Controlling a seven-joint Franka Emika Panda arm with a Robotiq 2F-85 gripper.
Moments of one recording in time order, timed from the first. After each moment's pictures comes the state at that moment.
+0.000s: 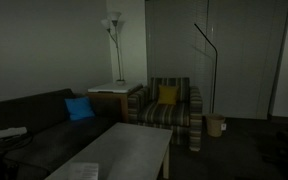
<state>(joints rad) 0.38 1.25 0.11 -1.19 -0.70 1.71 -0.82</state>
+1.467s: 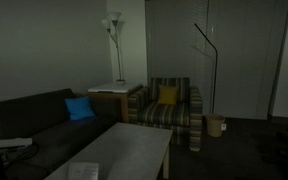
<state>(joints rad) 0.39 1.47 0.09 -0.86 -0.54 1.44 -0.92</state>
